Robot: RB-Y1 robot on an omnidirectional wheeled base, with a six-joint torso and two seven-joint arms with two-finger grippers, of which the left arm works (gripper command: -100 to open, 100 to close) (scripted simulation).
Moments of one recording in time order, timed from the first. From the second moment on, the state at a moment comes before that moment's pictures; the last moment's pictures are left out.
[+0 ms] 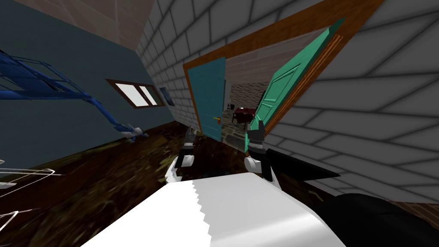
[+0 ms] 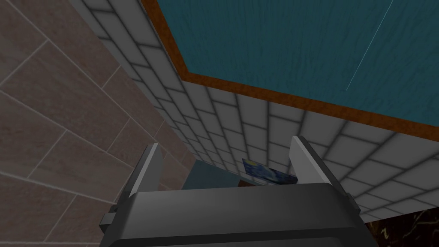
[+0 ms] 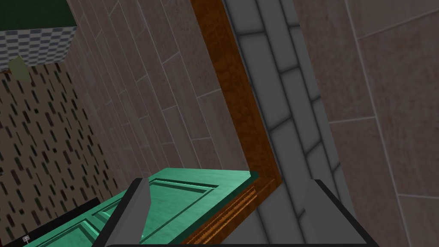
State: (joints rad) arm 0.17 0.08 -0.04 -1.81 0.00 -0.42 0.17
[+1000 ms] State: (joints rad) arm 0.01 0.09 -0.04 -1.54 -0.04 -0.42 0.18
